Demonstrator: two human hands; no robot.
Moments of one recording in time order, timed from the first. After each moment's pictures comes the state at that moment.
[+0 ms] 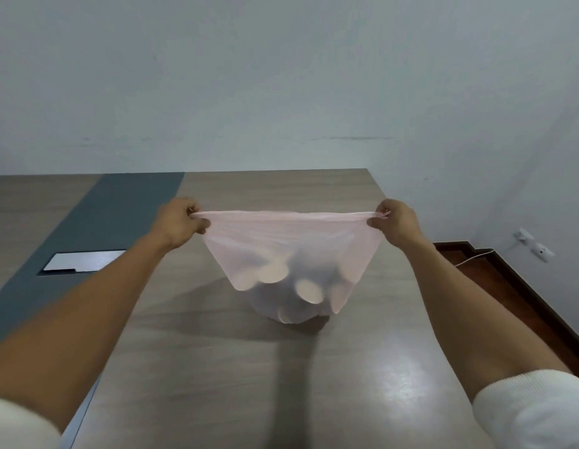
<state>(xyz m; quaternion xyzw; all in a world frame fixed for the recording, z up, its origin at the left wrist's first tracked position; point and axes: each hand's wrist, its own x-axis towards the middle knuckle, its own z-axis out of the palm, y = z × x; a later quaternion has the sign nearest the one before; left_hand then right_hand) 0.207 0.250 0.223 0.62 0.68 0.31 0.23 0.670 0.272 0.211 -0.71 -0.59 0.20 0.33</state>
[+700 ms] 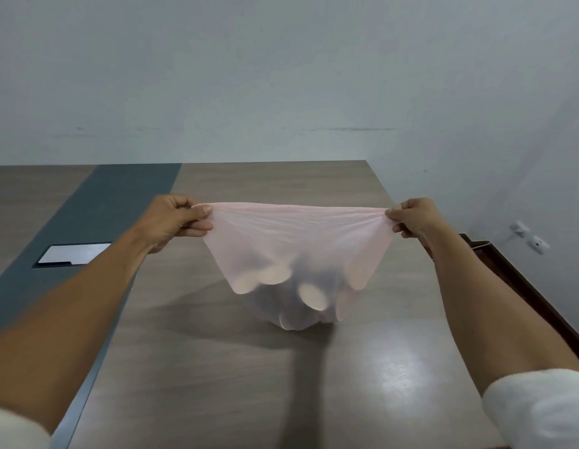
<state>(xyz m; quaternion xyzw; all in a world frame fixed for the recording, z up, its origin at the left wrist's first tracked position) 0.208 0.234 0.230 0.50 0.56 0.44 0.50 0.702 0.267 0.219 -0.73 -0.47 0.34 0.36</state>
